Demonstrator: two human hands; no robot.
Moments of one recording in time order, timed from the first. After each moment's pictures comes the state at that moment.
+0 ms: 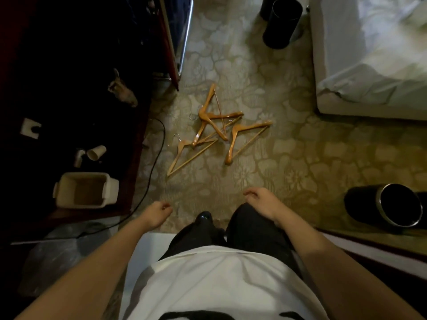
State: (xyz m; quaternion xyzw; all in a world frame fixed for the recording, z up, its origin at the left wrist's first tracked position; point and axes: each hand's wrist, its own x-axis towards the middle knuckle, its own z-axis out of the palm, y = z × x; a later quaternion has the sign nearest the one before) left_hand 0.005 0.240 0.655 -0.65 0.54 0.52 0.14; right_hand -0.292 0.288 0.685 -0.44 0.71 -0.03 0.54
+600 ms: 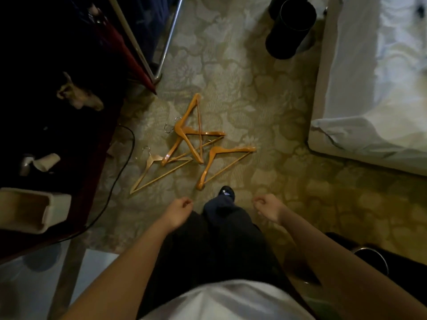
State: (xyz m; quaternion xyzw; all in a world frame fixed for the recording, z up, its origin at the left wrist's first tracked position) left_hand -0.277 0.037 0.600 -0.66 0.42 0.62 0.07; right_hand -0.535 0.048 0.613 -0.38 0.72 0.09 0.58
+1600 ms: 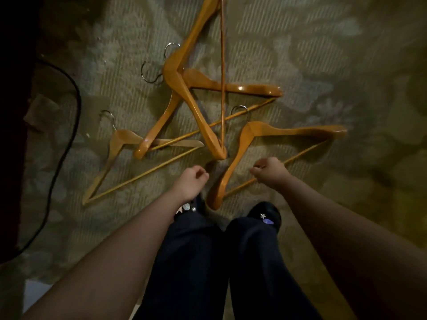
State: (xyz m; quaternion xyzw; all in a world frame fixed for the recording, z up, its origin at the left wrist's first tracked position) left_hand -0.265 -0.110 0.085 -0.68 0.38 0.61 0.14; right_hand -0.471 -0.125 0.073 -0.35 0.71 0.17 0.58
